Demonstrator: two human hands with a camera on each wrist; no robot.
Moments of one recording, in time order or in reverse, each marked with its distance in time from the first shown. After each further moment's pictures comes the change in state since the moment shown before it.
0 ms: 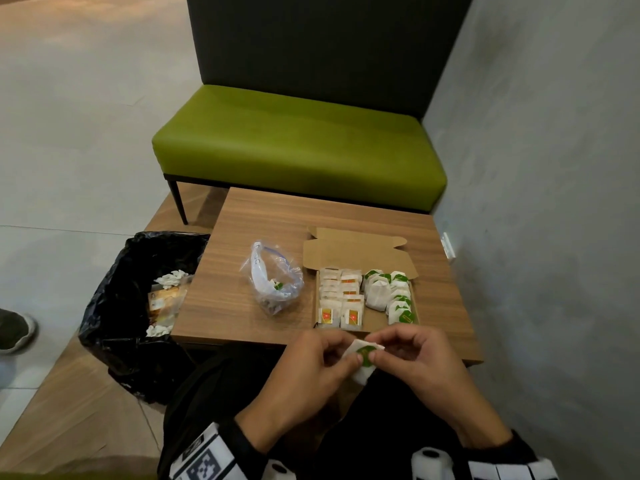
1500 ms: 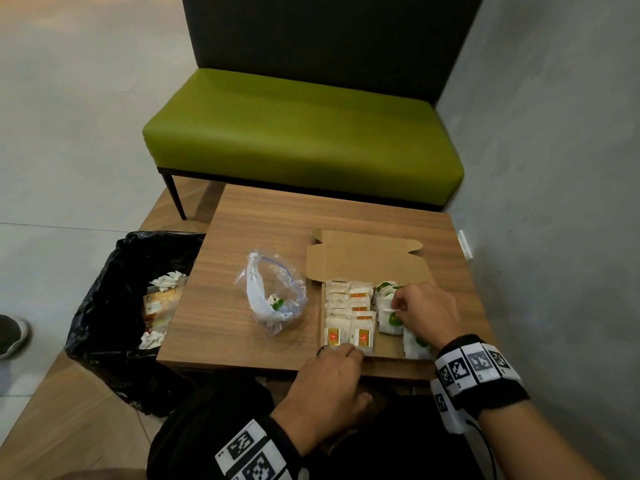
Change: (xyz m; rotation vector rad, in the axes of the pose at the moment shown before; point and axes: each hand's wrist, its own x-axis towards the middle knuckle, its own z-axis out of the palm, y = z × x) left_hand 0.072 -0.048 0.016 0.817 -0.247 -0.061; right_hand 0.161 0.071 -0.048 -1.310 0.065 0.116
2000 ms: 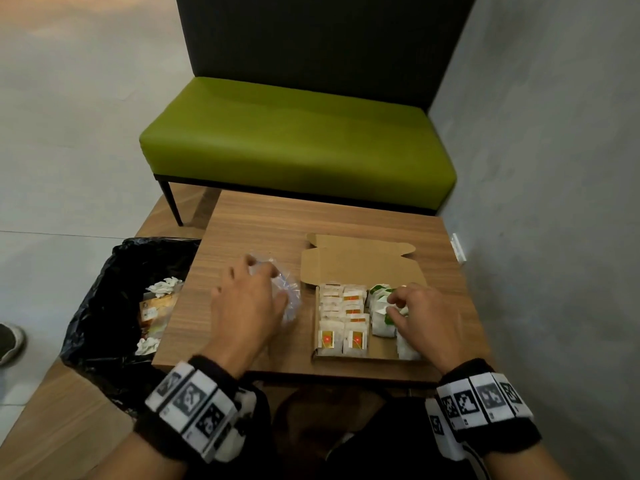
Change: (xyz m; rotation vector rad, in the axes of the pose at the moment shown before) left_hand 0.001 -0.057 -0.084 0.076 0.516 -0.461; right_hand -0.039 -0.010 -0.023 0.144 0.193 -0.024
